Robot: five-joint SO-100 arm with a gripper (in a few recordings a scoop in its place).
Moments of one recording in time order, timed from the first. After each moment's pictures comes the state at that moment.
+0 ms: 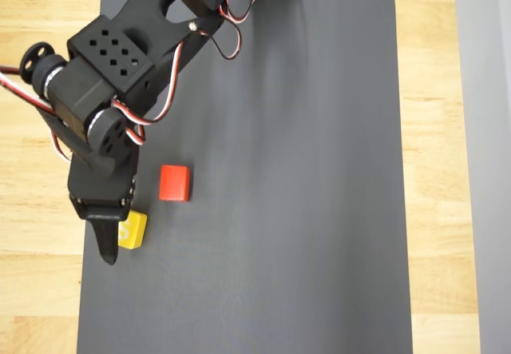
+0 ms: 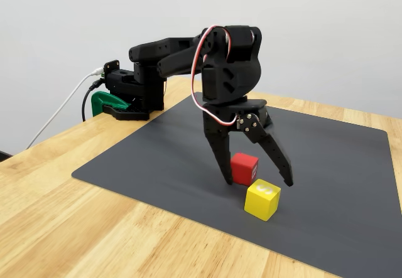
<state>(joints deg) 40.3 15.0 -17.9 103.4 -35.8</state>
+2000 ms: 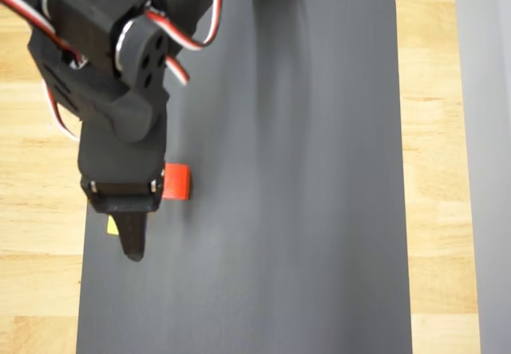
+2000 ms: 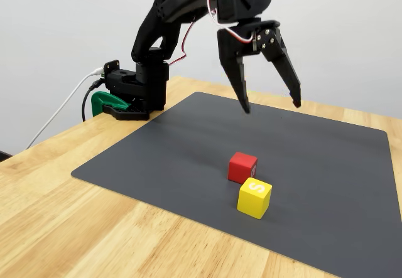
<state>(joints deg) 32.3 59.2 24.0 103.4 -32.7</state>
